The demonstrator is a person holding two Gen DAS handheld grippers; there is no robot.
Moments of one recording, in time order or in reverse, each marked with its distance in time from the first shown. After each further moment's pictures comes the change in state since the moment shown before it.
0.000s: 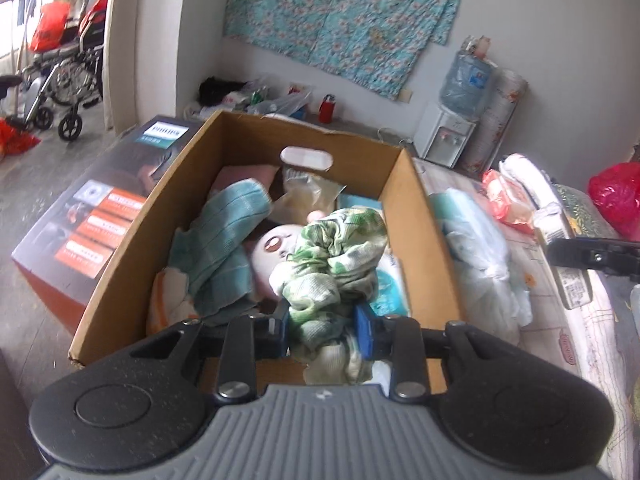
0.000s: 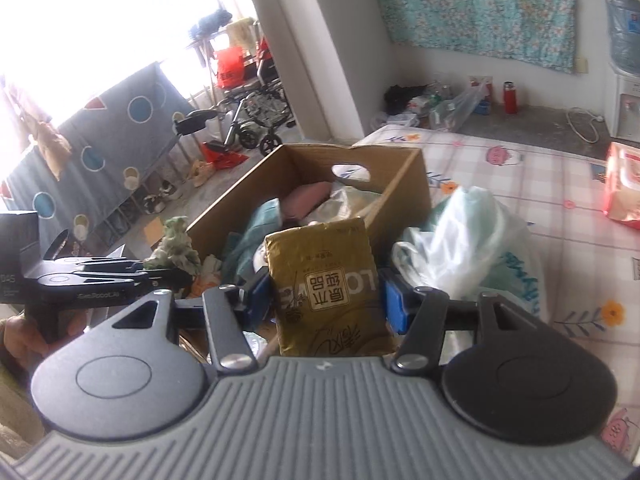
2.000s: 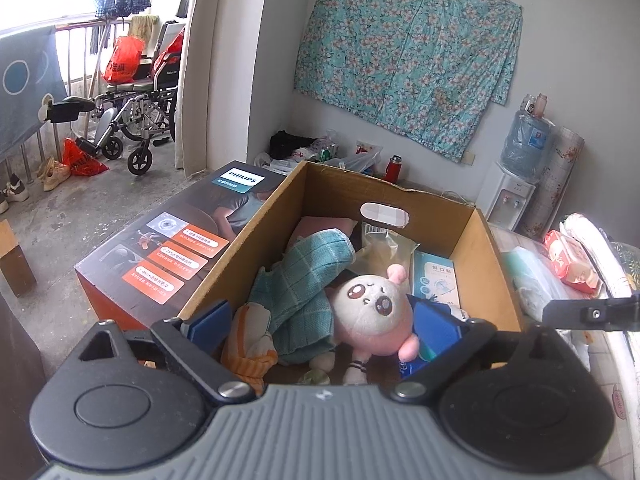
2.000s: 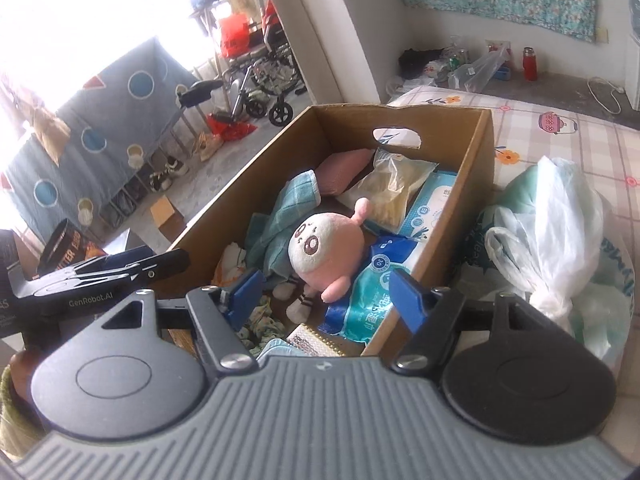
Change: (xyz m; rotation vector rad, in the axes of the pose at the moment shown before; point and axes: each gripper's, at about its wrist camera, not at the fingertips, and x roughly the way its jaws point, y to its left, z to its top) left arm -0.029 0.022 -0.018 -0.057 -0.237 0.186; right arm 0.082 0.044 0.003 0.059 0.081 0.012
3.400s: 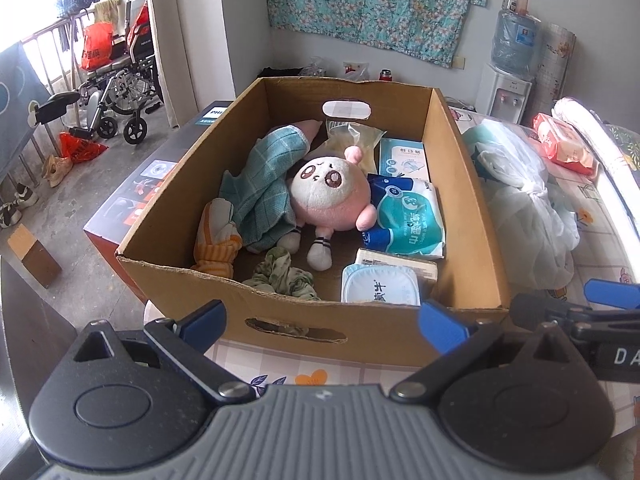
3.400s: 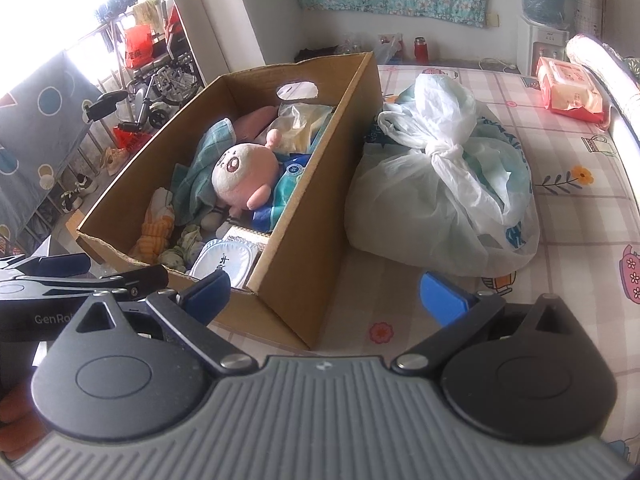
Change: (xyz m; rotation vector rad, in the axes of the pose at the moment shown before) left arm -0.026 -0.068 -0.054 0.172 0.234 0.070; right arm -0.033 0.023 -0.117 0.087 -0.026 -0.324
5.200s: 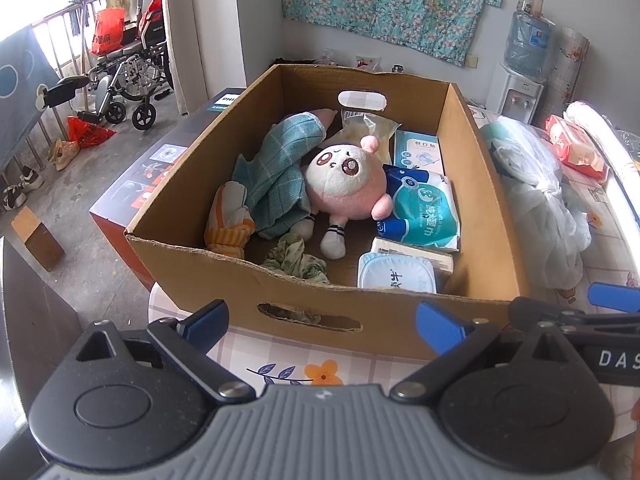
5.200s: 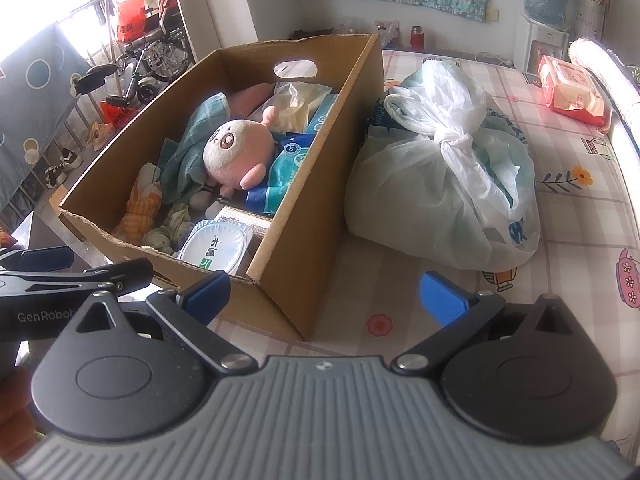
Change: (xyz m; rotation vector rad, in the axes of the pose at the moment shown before) left arm 0.006 0.008 -0.006 -0.038 0.021 0.017; right arm 0.016 0.014 -0.001 -0.044 0.049 -0.053
